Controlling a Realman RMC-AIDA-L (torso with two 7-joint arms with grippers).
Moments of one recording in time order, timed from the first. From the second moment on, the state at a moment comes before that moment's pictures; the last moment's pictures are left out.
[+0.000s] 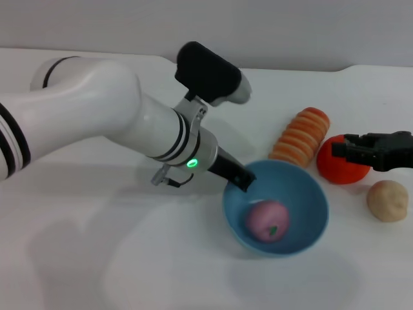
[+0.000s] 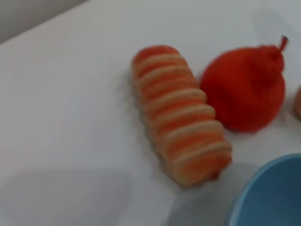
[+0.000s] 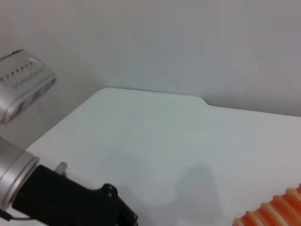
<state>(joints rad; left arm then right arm) -0.73 -2.07 1.95 0.87 2.18 0.77 -2.70 0.45 2.07 -0.86 -0.83 -2.01 -1.37 1.82</state>
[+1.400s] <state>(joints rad) -0.45 -2.07 2.40 0.79 2.16 -0.78 -2.63 0.33 2.07 -0.64 -0.37 -1.17 -1.21 0.79</state>
